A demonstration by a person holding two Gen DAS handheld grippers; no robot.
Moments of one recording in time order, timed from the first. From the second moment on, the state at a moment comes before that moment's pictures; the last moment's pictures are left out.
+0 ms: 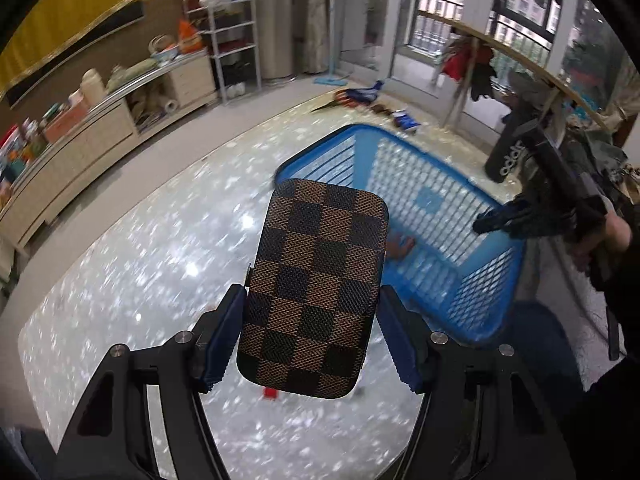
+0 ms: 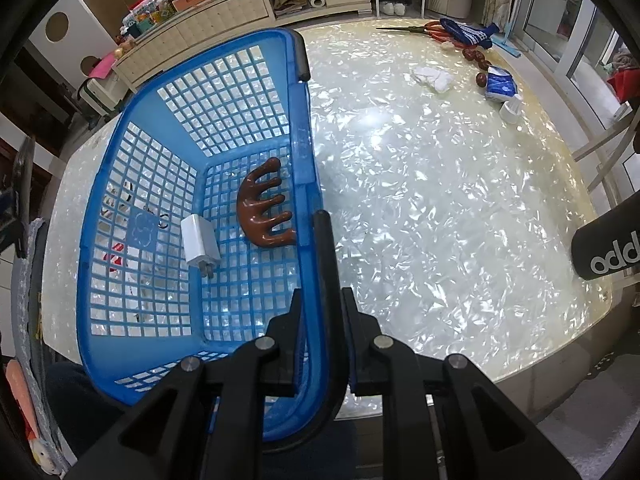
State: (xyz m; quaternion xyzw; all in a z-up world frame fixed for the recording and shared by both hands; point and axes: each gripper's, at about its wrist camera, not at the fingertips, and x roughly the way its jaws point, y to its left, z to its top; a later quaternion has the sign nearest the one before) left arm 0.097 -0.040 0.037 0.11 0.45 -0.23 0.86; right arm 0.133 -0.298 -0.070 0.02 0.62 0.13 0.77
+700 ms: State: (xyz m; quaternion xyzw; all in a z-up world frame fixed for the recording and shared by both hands) left arm 0.131 -0.144 -0.004 0.12 0.48 -0.29 0.82; right arm 0.133 -0.299 -0.068 0.03 0.61 0.14 0.78
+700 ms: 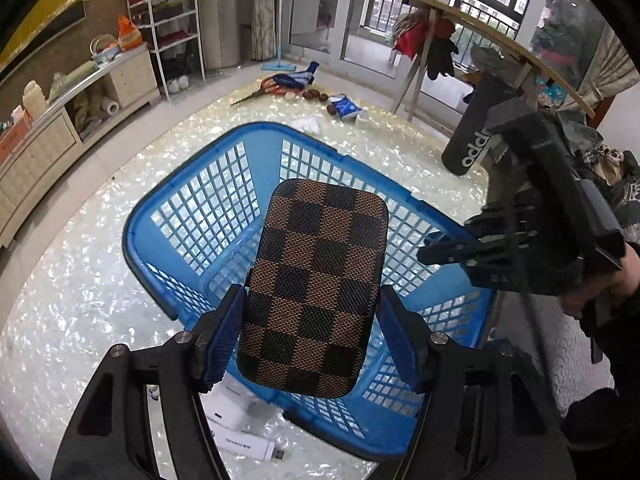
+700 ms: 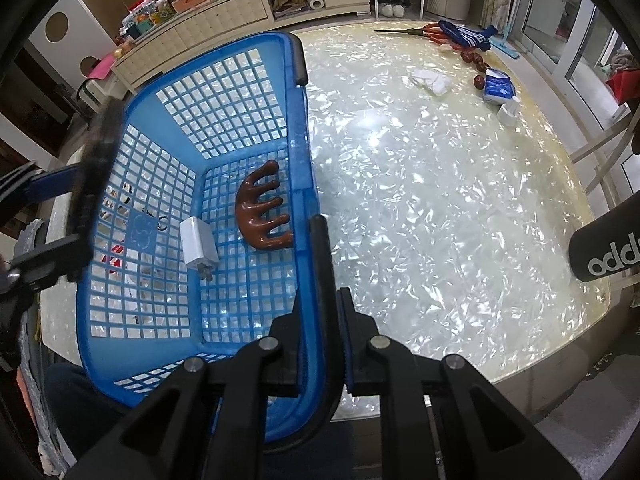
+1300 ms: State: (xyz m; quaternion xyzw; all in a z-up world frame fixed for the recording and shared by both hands) left arm 0.159 -0.176 -0.045 0.15 0.54 -0.29 0.77; right arm 0.132 -0.306 -0.069 0.05 0.61 0.16 0.78
